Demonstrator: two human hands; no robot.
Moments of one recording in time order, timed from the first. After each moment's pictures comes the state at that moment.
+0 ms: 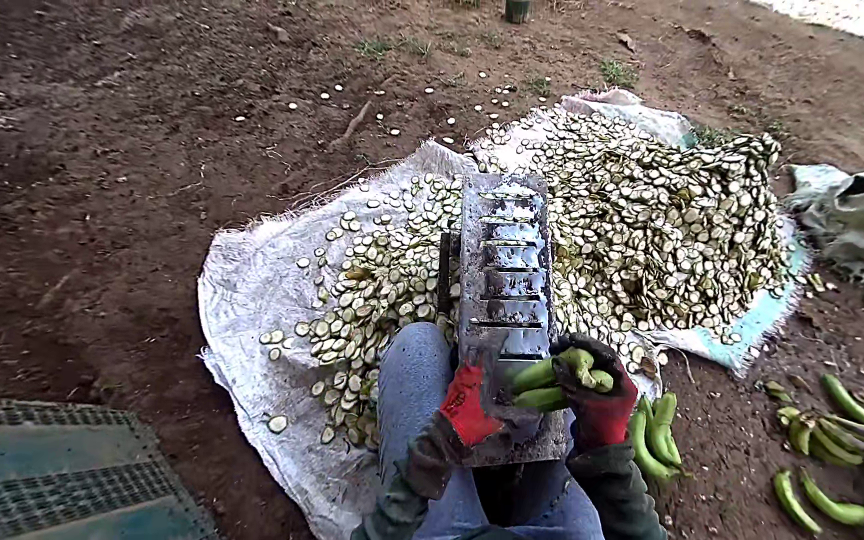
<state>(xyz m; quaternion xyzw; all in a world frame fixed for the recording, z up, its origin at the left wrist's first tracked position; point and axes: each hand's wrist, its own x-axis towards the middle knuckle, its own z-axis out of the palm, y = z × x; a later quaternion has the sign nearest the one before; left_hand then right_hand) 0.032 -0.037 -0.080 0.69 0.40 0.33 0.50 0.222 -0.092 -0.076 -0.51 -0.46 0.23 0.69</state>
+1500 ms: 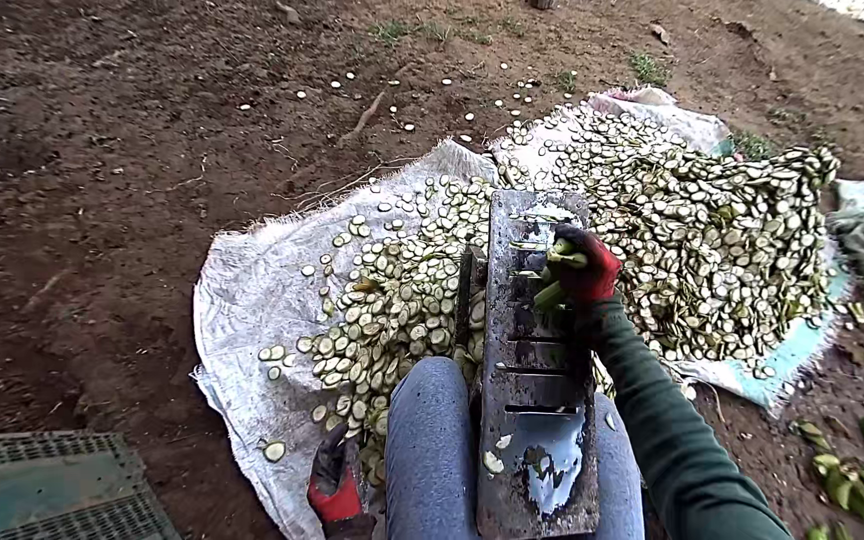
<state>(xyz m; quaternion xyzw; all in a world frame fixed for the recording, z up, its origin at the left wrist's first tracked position) -0.110 -0.046 -0.238 0.33 0.68 0.56 0.33 0.268 0.161 -0.063 -0.53 -0.71 -0.04 0.46</state>
